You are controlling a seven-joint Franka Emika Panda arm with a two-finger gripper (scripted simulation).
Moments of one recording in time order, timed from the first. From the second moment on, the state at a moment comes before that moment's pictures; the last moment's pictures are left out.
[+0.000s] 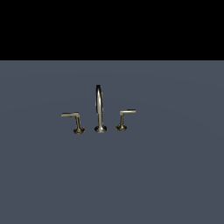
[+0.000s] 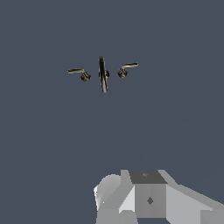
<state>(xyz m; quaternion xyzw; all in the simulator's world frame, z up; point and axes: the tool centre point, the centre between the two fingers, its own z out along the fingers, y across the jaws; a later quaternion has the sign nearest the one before) -0.243 -0.008 0.498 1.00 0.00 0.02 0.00</state>
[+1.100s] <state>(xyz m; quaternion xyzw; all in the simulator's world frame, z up) -0.195 0.014 0.434 0.99 -0.11 0.02 0.00</state>
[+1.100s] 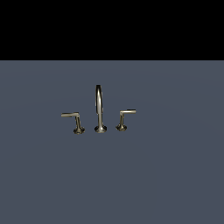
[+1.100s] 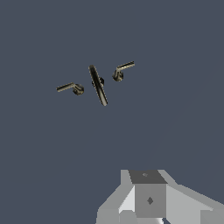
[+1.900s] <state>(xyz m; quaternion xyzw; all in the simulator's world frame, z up) -0.105 0.025 0.324 0.95 -0.30 0.01 0.00</state>
